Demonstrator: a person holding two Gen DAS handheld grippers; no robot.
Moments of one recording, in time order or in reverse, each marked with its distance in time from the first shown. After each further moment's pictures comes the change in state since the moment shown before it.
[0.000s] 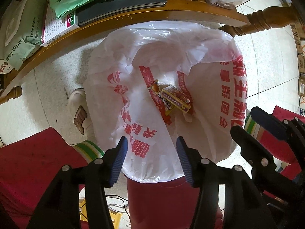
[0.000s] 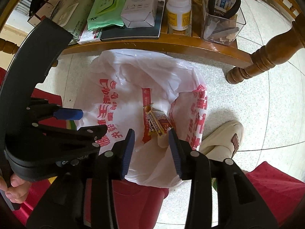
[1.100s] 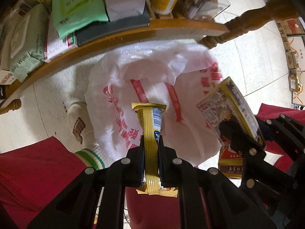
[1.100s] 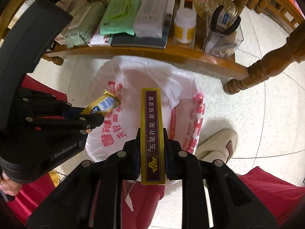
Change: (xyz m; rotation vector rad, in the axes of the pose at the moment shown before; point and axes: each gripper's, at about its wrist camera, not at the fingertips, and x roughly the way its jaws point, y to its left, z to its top) left arm -0.034 -0.008 -0.012 0.057 -0.099 -0.049; right arm -0.023 0.010 -0.010 -0.068 -0.061 -0.010
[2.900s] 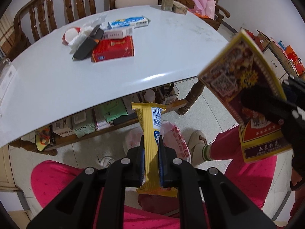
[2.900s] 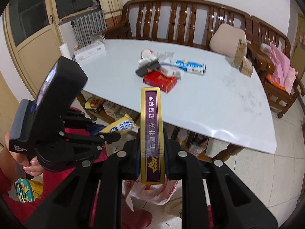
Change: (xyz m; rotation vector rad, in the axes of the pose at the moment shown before) left arm -0.270 -0.040 -0.109 0.140 -0.572 0.055; right arm -0.308 0.056 -0.035 -0.245 -0.597 0.004
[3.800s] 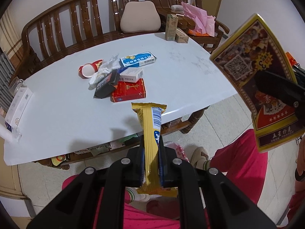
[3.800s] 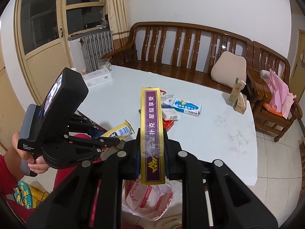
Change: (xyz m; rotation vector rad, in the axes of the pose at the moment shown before) left arm -0.084 0.004 0.041 0.027 -0.125 0.047; right arm -0.070 -0.005 0.071 -0.069 -0.162 0.015
